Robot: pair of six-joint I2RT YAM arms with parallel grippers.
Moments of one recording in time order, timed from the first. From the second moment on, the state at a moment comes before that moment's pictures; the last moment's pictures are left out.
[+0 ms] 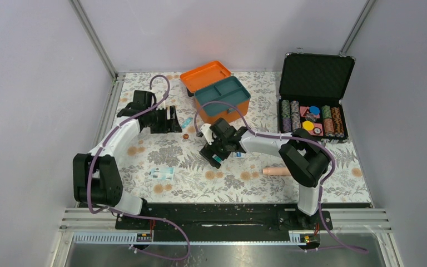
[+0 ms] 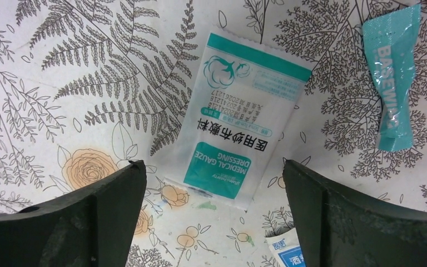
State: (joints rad) left arm -0.10 1.47 1.07 -0.57 0.41 -0.16; right arm 0.84 1.89 1.18 -0.34 -0.16 -0.13
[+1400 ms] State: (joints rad) left arm -0.20 1.93 1.16 -0.37 0.78 -0.34; right arm 0.83 1.92 1.17 -0.23 -0.31 -0.25
